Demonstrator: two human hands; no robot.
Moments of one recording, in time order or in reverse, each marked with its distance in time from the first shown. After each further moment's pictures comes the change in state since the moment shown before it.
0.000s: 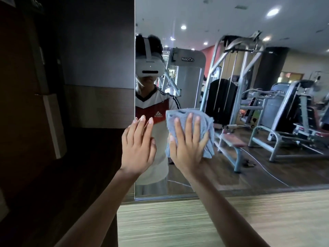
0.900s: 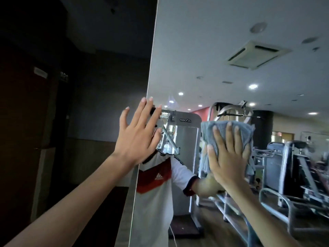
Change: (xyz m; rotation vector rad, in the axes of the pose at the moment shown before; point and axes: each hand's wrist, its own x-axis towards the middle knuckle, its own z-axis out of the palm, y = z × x) left_hand 0.227 -0.046 -0.050 0.188 -0.020 0.106; right_hand 0.181 0.096 -0.031 -0.089 0.011 0.010
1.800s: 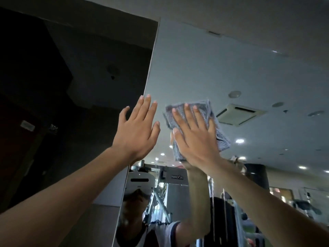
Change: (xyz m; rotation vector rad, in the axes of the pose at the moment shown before) left_hand 0.183 -0.031 -0.006 -0.146 0.085 -0.099; right_hand 0.232 -0.062 -0.029 -0.036 -0.027 -0.257
